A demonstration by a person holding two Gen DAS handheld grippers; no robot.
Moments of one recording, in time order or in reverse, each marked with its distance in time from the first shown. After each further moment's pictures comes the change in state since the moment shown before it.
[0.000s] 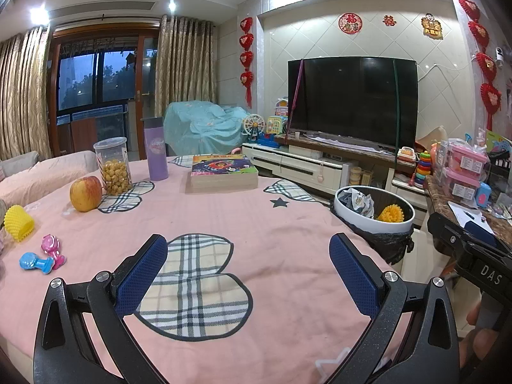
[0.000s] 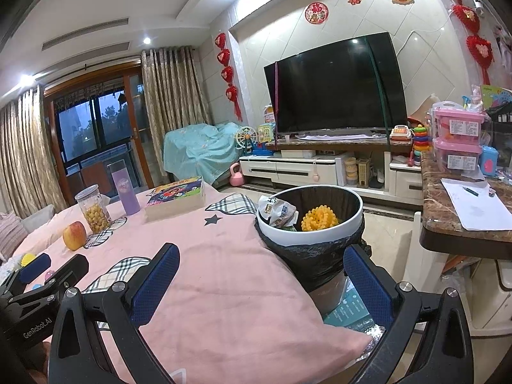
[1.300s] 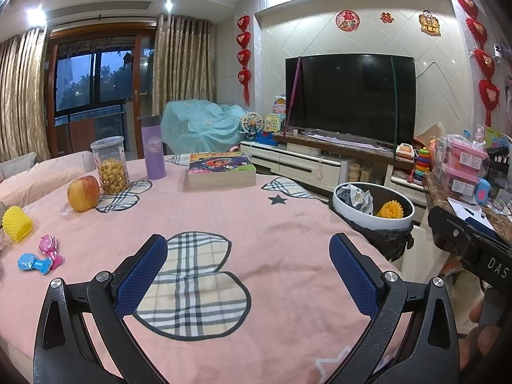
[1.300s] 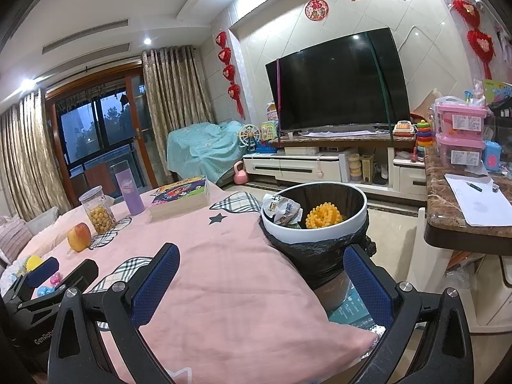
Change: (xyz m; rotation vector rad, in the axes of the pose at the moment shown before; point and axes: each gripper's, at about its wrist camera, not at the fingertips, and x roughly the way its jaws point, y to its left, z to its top) left arm 0.002 -0.001 -0.004 0.008 0.004 -0.007; right arm -0.002 0.008 -0.003 0.010 0.012 0.017
